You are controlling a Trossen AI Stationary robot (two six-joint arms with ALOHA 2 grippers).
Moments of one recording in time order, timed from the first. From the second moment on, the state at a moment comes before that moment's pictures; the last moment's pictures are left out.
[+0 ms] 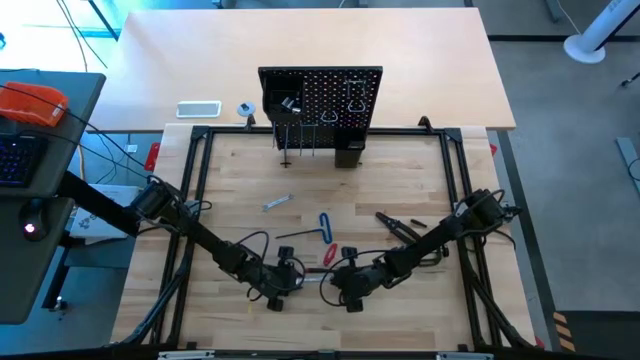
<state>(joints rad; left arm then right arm) -0.56 1.85 0.74 0.29 -0.37 -0.21 0.49 2.00 1.00 0.15 0.28 0.28</state>
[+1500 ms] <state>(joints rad) -0.57 1.63 0.74 0.15 -0.43 -0.11 0.57 1.73 1.00 -0.19 0.54 0.34</state>
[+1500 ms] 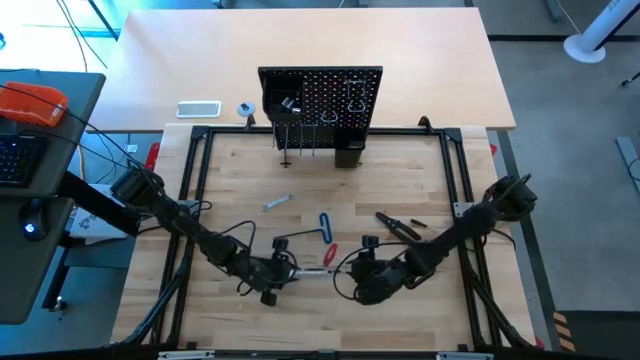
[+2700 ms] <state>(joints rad) -0.58 1.48 0.74 0.12 -0.77 0.00 0.61 1.69 1.00 -0.25 0.68 0.49</state>
